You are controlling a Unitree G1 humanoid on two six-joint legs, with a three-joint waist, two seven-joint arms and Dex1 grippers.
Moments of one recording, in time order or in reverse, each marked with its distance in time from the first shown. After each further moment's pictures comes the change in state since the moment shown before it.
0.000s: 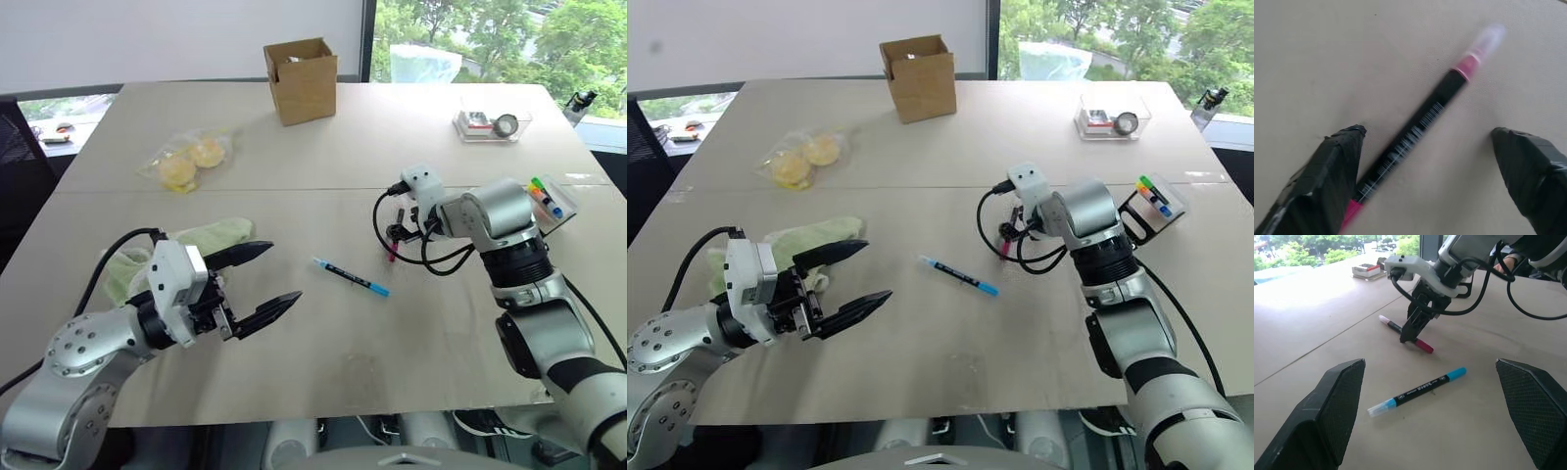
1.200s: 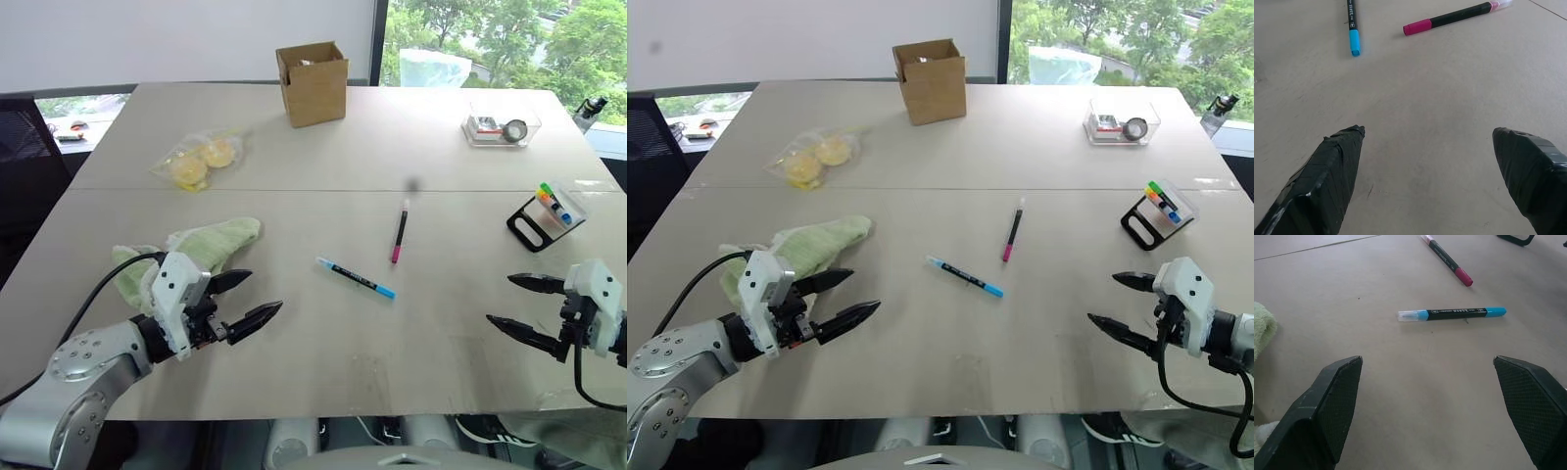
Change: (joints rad) left arm 0.072 0.027 0.027 0.058 -0.001 0.245 0.100; right arm 1.268 -0.619 -0.567 -0.679 0.293 -0.999 0.793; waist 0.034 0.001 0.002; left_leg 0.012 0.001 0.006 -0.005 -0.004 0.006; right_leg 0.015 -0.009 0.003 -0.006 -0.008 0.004
